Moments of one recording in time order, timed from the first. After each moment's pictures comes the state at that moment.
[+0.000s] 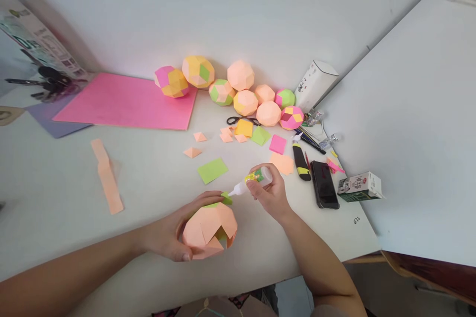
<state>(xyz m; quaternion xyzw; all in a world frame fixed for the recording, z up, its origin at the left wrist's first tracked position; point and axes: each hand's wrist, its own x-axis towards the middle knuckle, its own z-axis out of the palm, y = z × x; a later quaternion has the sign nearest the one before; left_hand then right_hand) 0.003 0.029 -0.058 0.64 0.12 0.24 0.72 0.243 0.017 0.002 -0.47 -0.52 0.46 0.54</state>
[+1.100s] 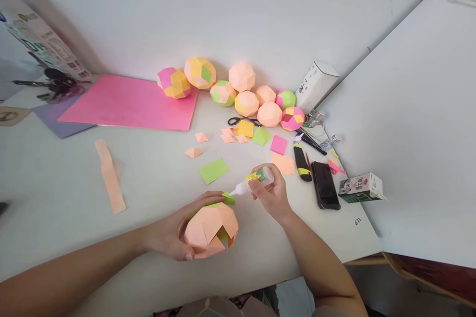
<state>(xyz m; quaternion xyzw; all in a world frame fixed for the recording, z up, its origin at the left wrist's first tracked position) 0.003 0.029 -0.054 0.64 0.12 0.24 0.72 0.241 0.016 0.003 -0.47 -0.52 0.46 0.55</state>
